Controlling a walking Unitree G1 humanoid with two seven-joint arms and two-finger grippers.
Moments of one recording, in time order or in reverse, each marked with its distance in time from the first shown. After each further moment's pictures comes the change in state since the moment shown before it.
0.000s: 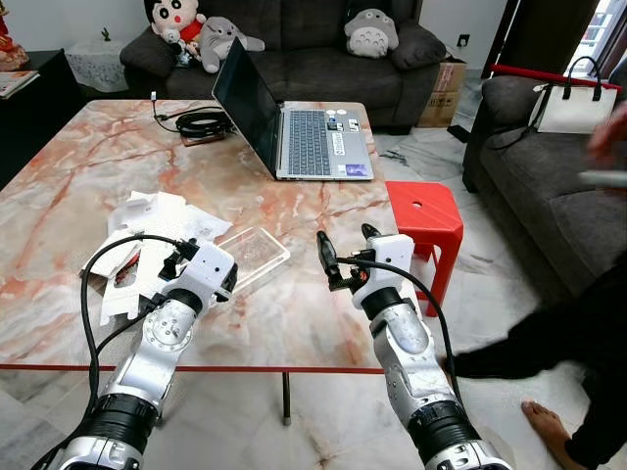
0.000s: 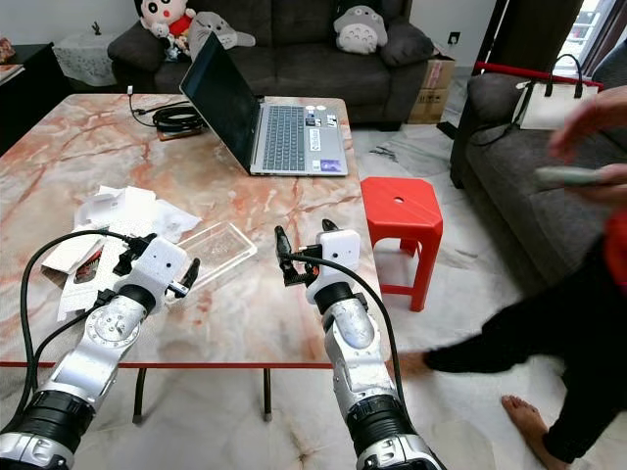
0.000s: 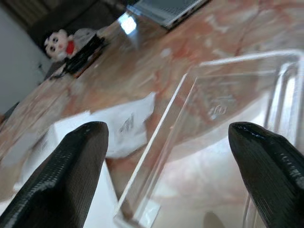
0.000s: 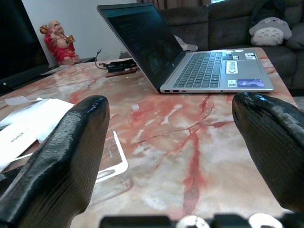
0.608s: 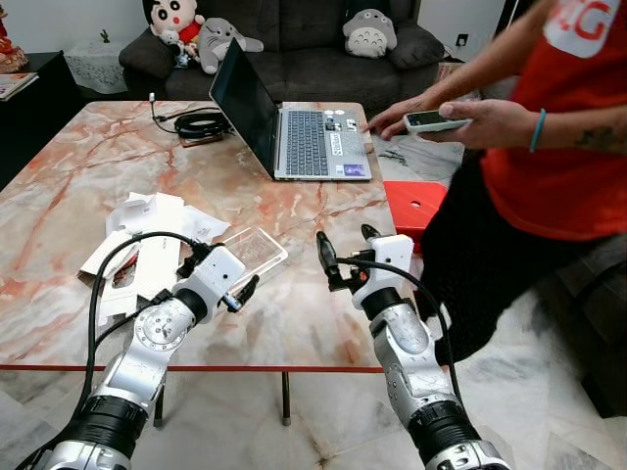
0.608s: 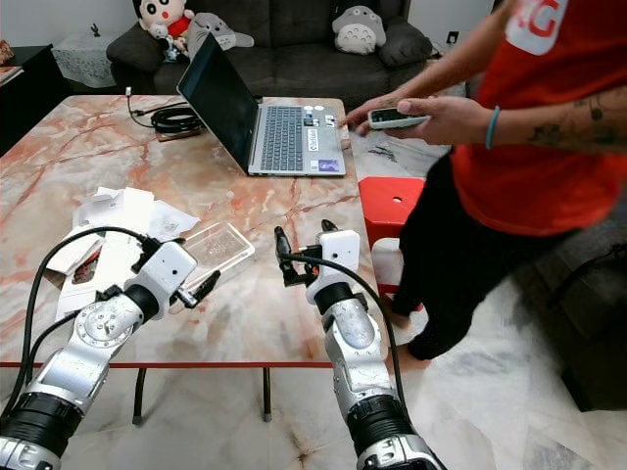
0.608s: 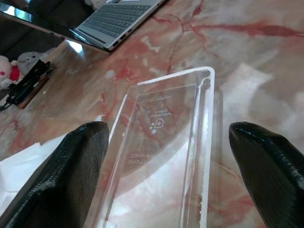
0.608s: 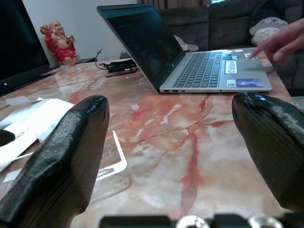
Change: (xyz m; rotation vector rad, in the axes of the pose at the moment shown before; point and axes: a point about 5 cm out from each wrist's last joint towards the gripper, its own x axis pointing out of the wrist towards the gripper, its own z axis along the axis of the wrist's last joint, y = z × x) left arm -0.006 -0.009 0.007 0.031 -0.046 -0.225; right arm 0.000 0.000 0.000 0.000 0.002 0.003
